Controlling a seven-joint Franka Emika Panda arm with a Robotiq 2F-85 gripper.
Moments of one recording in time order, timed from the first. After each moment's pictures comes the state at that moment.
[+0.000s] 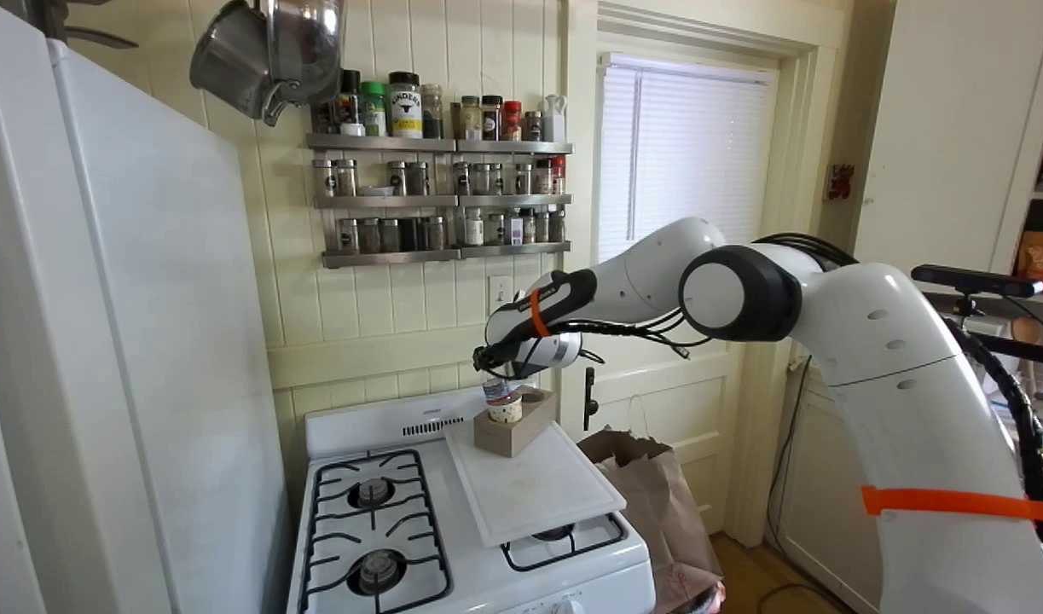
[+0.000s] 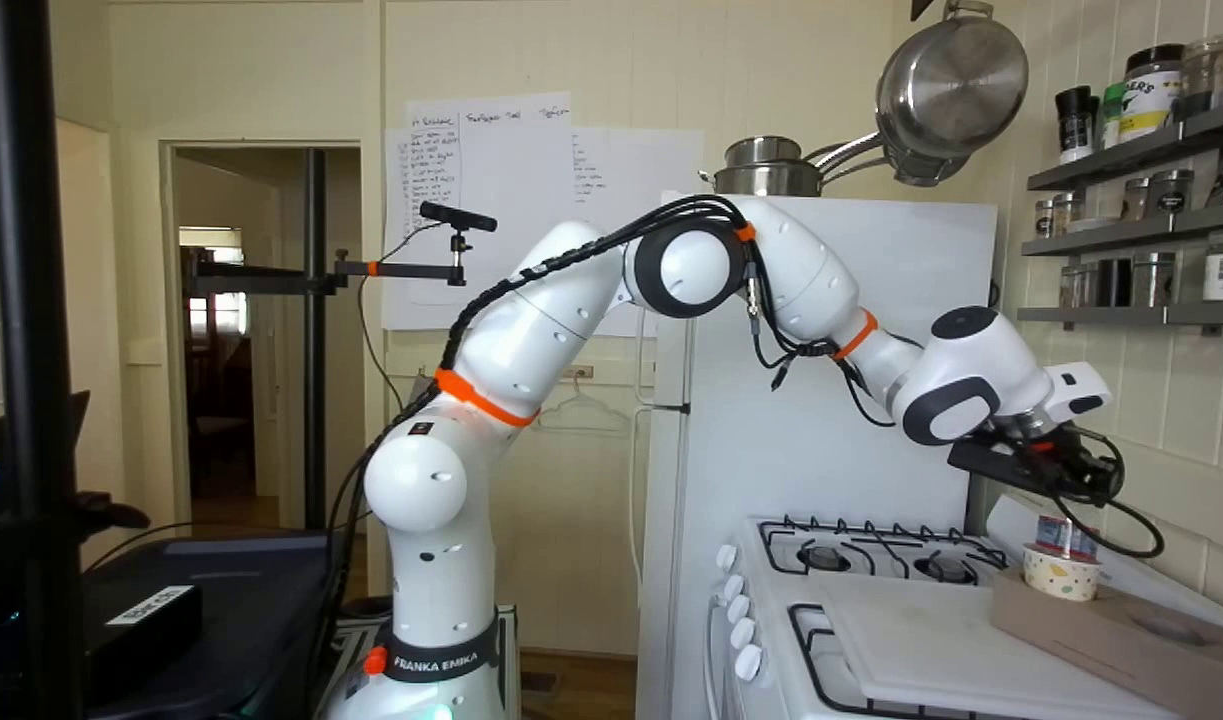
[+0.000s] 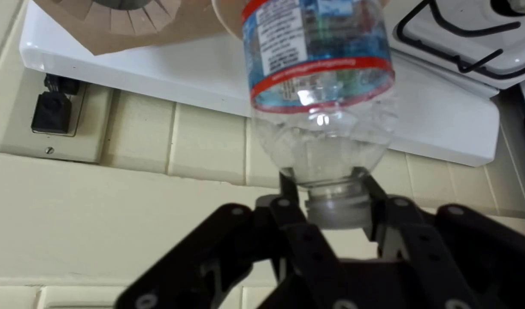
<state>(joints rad) -0.15 0.57 0.13 -1.61 0.30 3.01 -0.46</state>
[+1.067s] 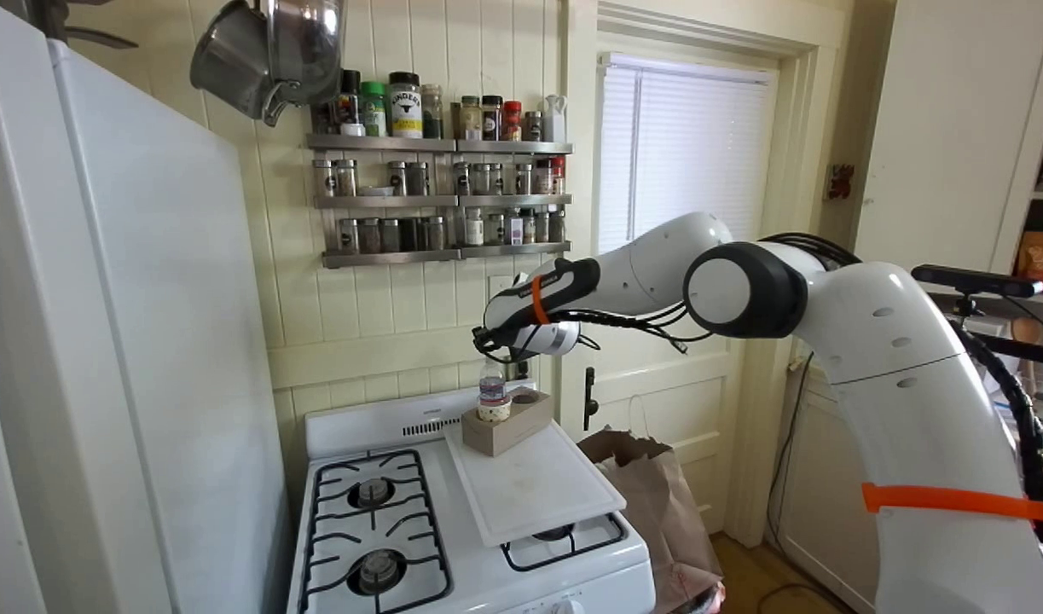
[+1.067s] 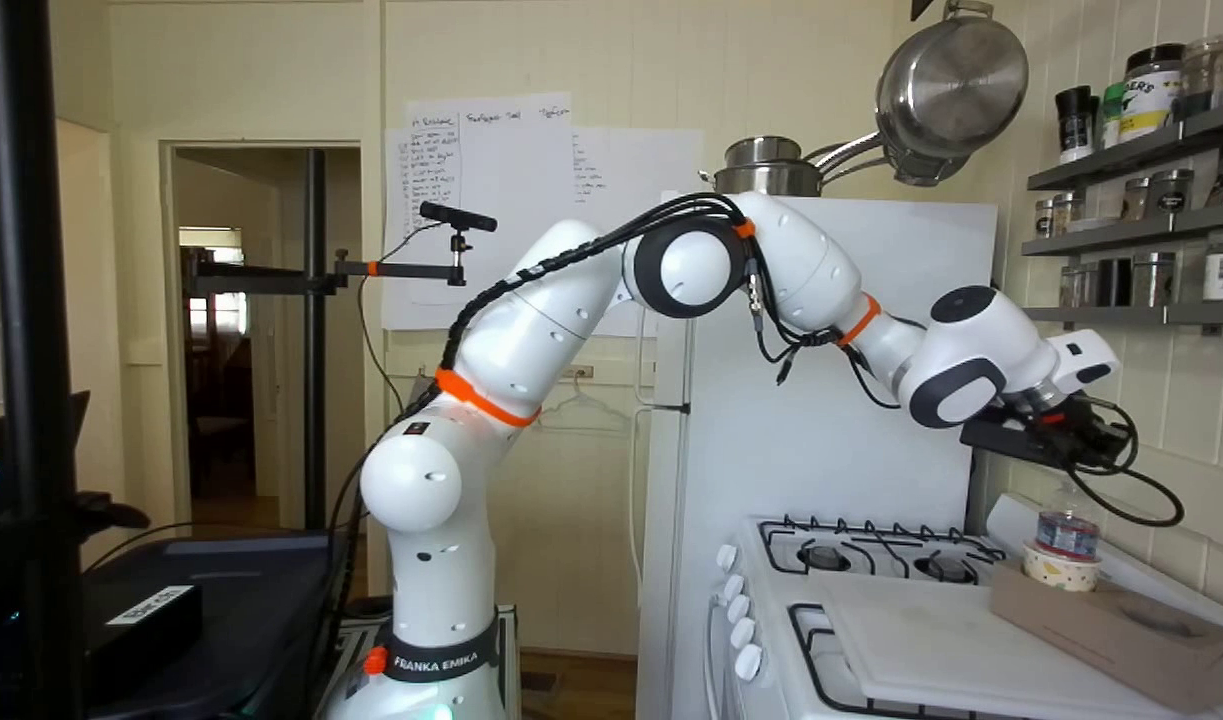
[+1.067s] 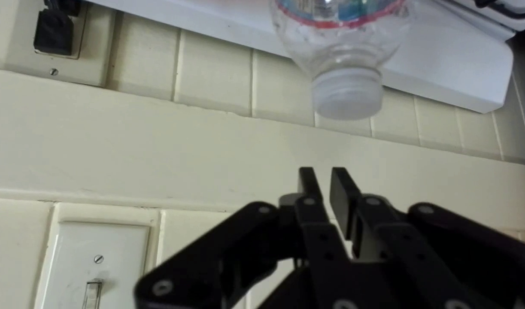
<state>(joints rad) -0.19 0.57 0.19 -1.57 0.29 3.06 -0.48</state>
